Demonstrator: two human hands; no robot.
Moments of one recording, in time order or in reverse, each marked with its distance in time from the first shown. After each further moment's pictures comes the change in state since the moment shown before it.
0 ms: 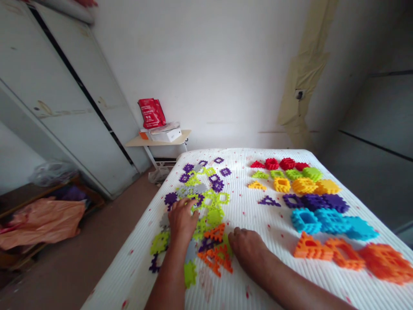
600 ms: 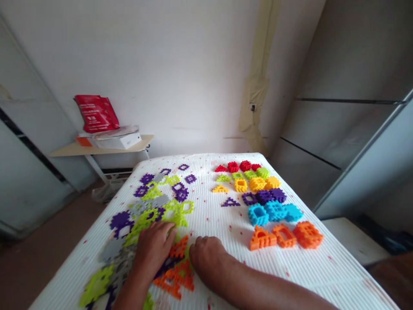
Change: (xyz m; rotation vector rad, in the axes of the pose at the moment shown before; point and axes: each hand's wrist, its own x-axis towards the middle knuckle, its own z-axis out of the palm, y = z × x) left_hand -0.005 0.015 0.024 -0.069 -0.152 0.378; right_hand -0.003 -0.006 0.018 -0.122 0.177 0.006
